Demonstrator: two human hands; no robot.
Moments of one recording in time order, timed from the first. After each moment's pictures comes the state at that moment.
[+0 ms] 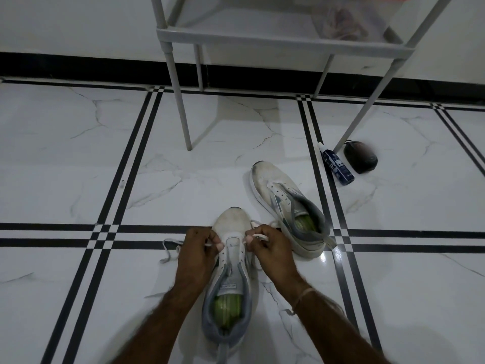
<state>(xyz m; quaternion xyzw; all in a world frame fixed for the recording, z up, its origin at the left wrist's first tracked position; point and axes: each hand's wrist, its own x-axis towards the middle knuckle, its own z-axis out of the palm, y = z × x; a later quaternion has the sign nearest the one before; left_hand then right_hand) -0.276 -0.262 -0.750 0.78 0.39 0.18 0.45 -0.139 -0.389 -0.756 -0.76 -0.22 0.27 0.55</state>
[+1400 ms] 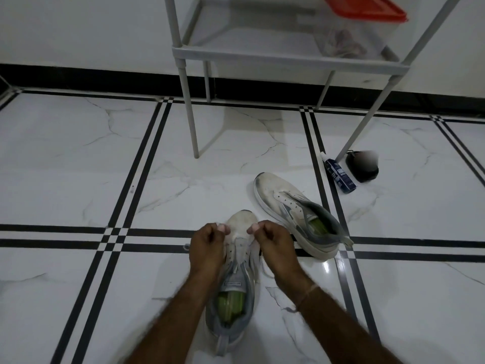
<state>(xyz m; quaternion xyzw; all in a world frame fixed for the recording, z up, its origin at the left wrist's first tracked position) -0.252 -0.273 -0.708 0.58 0.50 0.23 0.60 -0.145 -0.372 -0.705 -0.75 -0.18 0.28 0.57</state>
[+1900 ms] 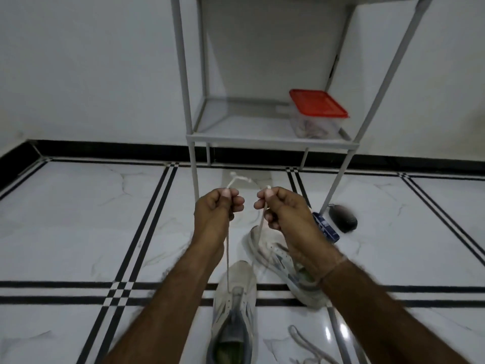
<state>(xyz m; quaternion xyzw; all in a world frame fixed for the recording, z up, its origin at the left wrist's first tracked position) -0.203 -0.237 -0.513 0.57 0.33 0.34 0.67 -0.099 -0.347 -0.504 -0.64 -0.27 0.27 0.67</state>
